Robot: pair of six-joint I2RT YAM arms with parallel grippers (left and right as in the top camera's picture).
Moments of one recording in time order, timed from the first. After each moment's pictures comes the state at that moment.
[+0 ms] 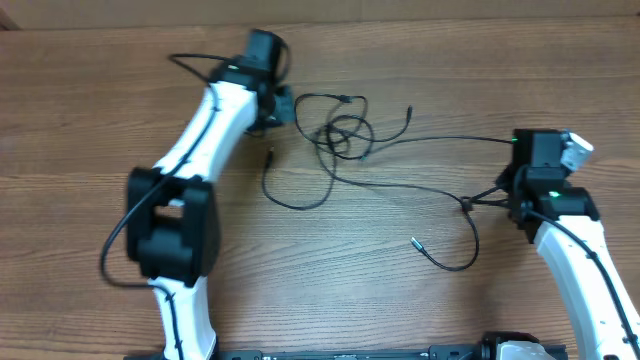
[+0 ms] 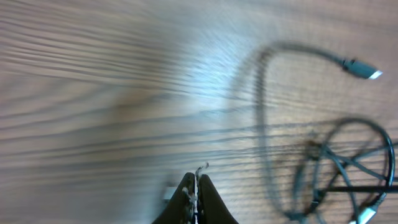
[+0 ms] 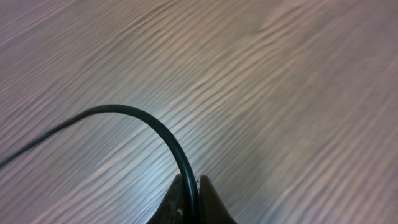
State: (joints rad) left arm -0.23 2.08 1.75 -0.86 0.01 -0.41; right arm -0.06 1.28 0.87 -0.61 0.47 0.59
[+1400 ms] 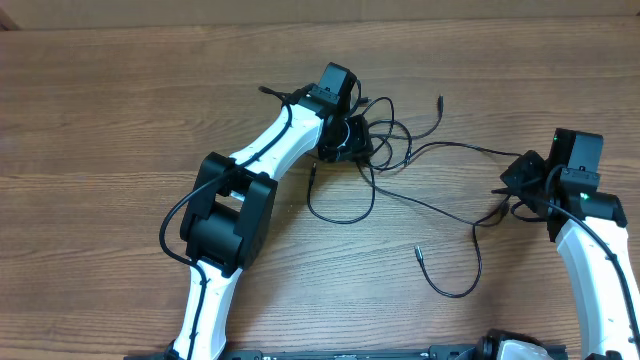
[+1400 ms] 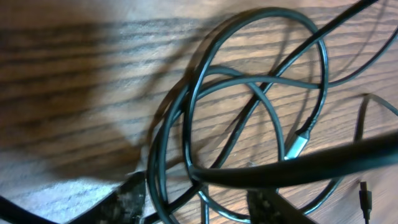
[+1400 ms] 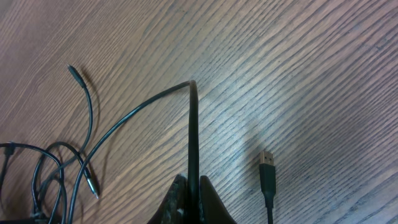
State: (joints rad) left arm -0.49 2.28 1.75 -0.68 0.40 -0.66; right arm -0.21 1.28 0.87 -0.58 -0.01 0.59
